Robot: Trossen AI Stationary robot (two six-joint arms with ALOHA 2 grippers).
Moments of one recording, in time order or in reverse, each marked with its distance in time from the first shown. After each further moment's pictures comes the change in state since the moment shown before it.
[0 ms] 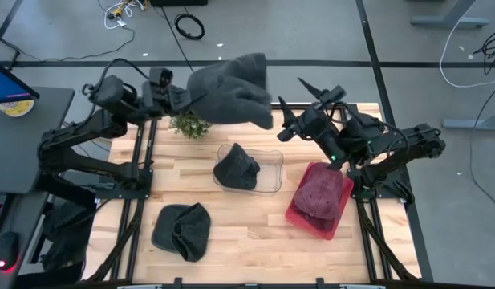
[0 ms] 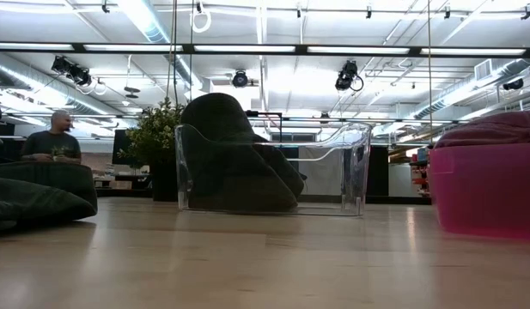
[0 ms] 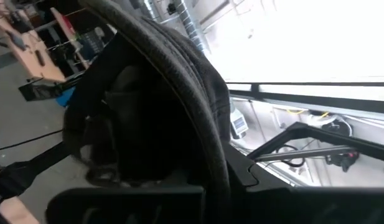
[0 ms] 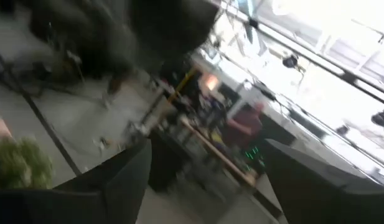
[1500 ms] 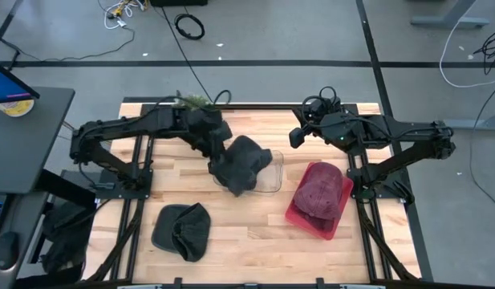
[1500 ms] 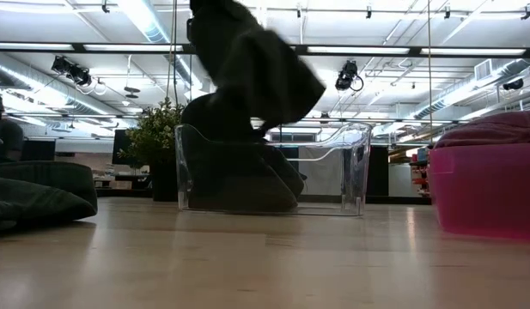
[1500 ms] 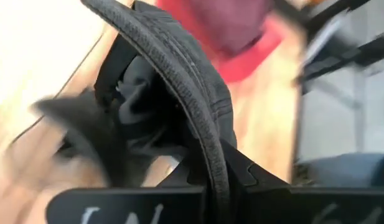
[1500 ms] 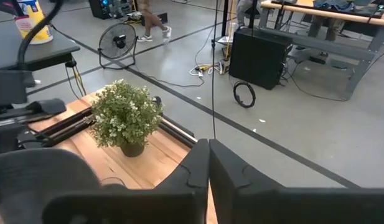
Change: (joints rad) left arm -0.072 0.403 0.191 -1.055 0.138 0.860; right arm -0.140 -0.125 -0.001 -1.036 -0.331 1.440
